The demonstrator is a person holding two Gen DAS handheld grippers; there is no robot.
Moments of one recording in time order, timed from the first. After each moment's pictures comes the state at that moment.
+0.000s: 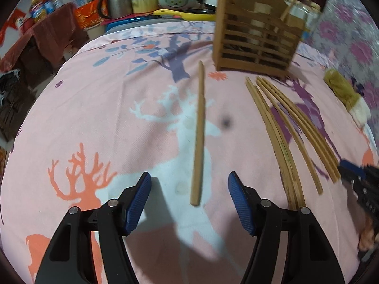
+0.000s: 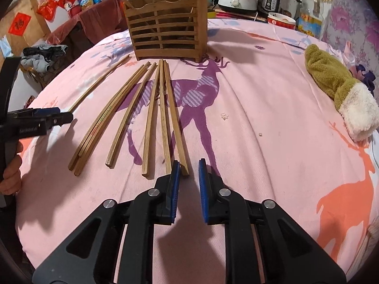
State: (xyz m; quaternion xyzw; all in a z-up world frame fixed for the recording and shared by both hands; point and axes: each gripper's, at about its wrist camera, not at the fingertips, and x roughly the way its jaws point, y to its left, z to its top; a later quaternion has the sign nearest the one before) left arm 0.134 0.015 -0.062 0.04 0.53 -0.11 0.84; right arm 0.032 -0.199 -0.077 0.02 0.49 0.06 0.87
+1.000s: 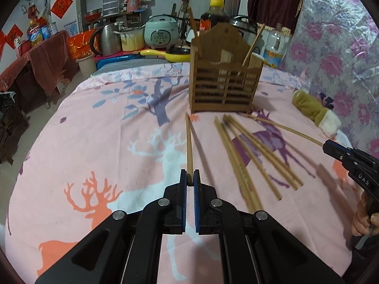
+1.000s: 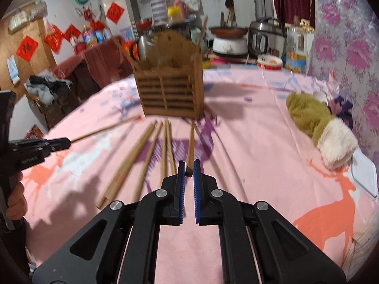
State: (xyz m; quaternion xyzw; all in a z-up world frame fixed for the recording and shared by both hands) left arm 0.103 0.011 0.007 0.03 0.43 -0.16 0.89; right arm 0.013 -0.205 -0.010 0.05 0.36 0.05 0.93
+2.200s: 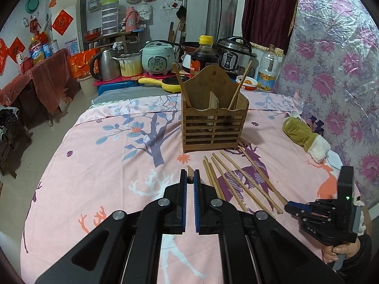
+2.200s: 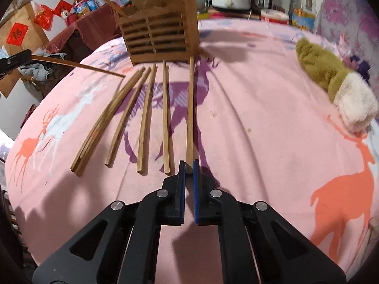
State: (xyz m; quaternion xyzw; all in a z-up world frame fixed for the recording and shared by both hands) left arm 0.110 -0.009 0.072 0.04 0.39 -0.16 0.91; right arm 0.023 -0.213 -0.067 0.04 0.48 0.06 0.87
